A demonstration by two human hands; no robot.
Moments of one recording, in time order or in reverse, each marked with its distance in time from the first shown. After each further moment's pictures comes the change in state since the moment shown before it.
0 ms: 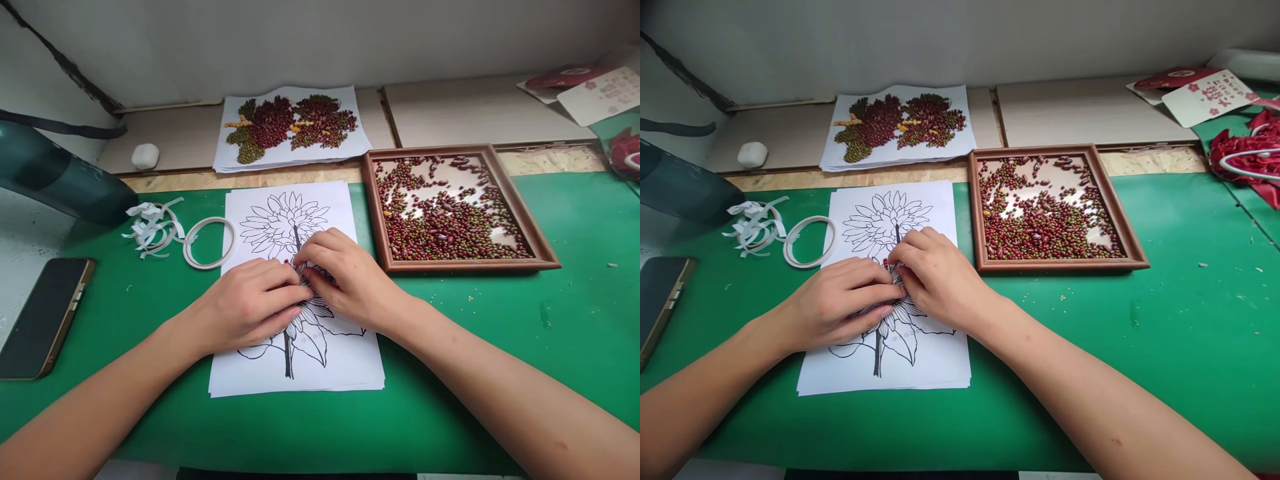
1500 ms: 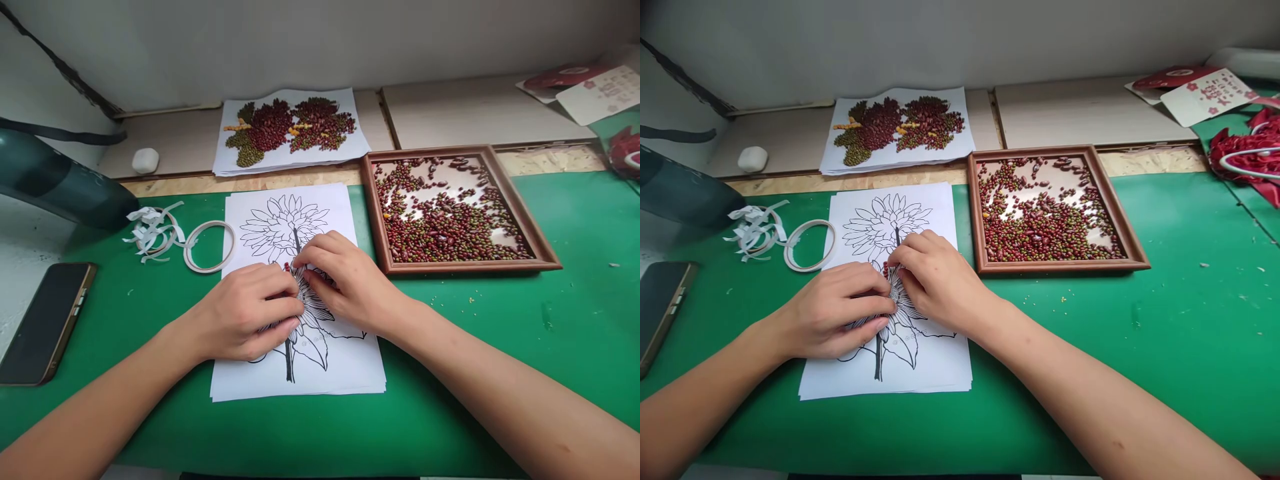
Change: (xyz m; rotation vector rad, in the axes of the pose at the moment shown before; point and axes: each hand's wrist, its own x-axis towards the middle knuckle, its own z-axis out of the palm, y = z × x) left_hand 0.001 0.002 -0.004 -0.032 0.009 0.035; right_hand 0.000 0.000 0.000 0.019 0.025 -0.002
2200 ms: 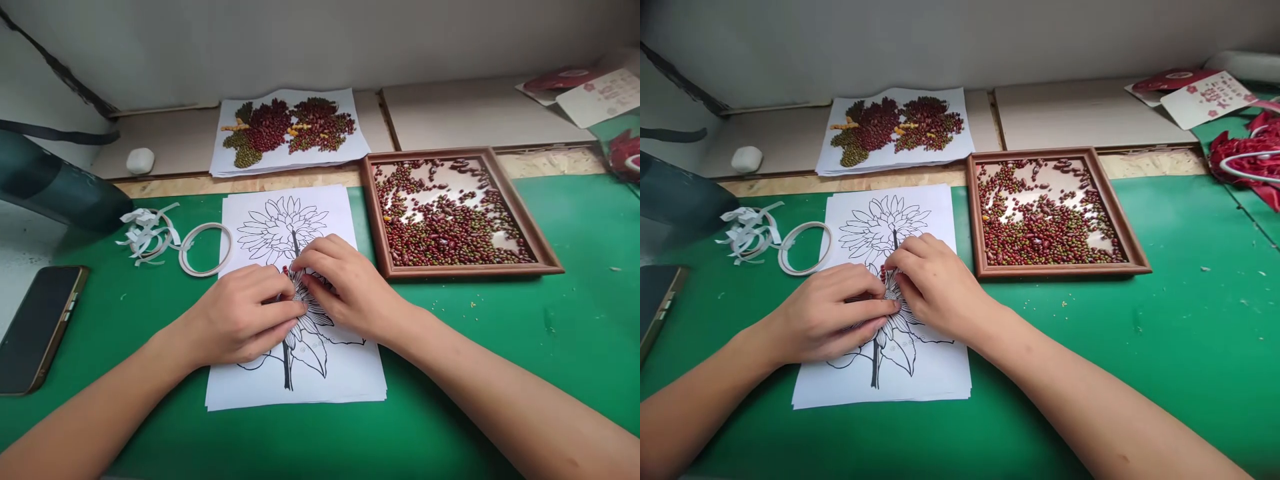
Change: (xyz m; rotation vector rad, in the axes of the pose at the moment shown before) left_hand -0.002 -0.002 0.001 0.058 0.035 0.004; right_hand -0.001 -0.001 0.001 -0.002 -0.004 0.013
